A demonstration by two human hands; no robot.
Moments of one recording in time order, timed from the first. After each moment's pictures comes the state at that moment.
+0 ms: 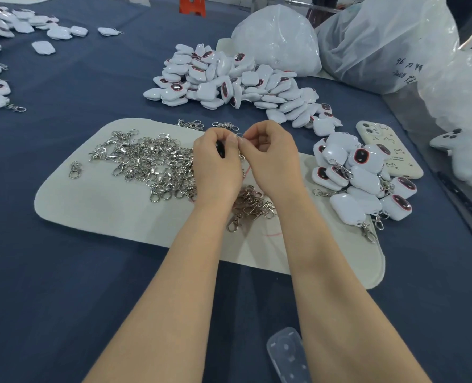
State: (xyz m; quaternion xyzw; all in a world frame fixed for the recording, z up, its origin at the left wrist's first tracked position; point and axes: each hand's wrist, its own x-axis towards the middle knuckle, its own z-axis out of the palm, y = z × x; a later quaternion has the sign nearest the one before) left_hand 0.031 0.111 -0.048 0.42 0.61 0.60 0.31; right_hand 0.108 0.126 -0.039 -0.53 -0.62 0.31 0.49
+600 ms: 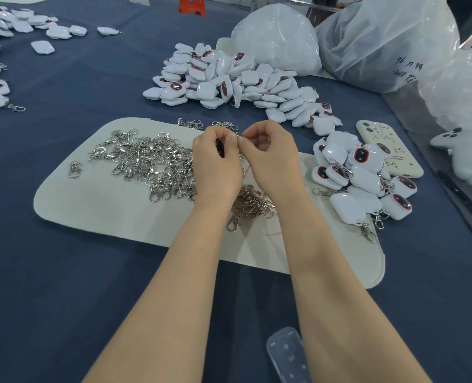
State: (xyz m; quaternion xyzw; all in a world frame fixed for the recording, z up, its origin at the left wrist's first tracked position) left_hand 0.031 0.113 -0.051 0.43 0.60 0.60 0.30; right_hand 0.109 0.128 -0.040 -0.52 -0.62 0.31 0.49
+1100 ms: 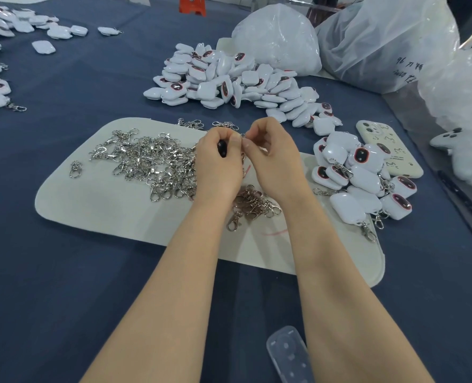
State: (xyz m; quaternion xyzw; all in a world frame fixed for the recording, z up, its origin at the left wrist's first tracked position) left_hand 0.032 0.110 -0.049 0.42 0.56 0.62 0.35; right_hand 0.117 0.125 -0.041 -0.48 -0.67 0.31 0.48
